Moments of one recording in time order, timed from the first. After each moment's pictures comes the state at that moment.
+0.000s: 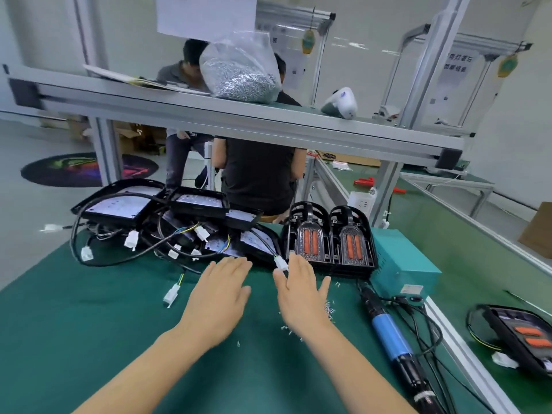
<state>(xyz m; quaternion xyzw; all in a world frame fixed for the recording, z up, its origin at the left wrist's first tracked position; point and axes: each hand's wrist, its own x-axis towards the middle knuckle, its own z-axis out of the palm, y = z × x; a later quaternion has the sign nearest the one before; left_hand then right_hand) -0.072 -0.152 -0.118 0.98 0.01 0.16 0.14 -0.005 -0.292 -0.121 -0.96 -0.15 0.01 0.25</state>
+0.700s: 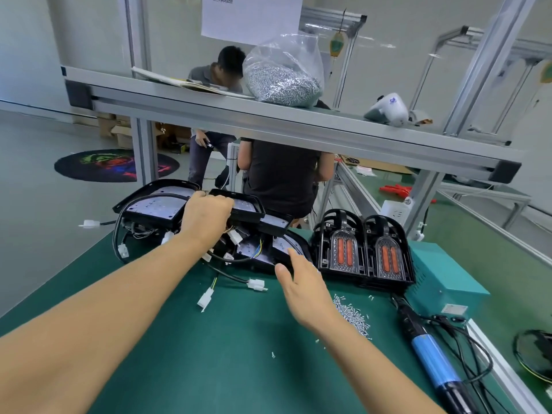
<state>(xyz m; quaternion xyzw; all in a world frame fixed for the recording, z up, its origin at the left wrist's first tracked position) 0.017 -0.021 -0.069 0.95 0.11 0.27 -0.09 -0.006 -0.244 -0.102 -0.91 -0.24 0.03 0.32</state>
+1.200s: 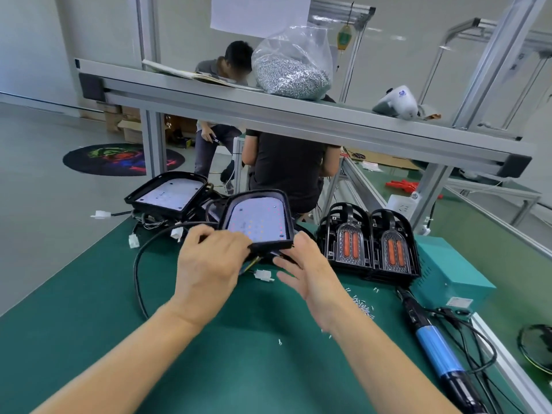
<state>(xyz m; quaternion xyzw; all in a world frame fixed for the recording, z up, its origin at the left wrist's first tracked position) -0.095 -0.085 -0.100 0.85 -0.02 0.53 -0.03 -0.028 -0.246 -0.085 -0.65 -0.16 0.20 0.72</state>
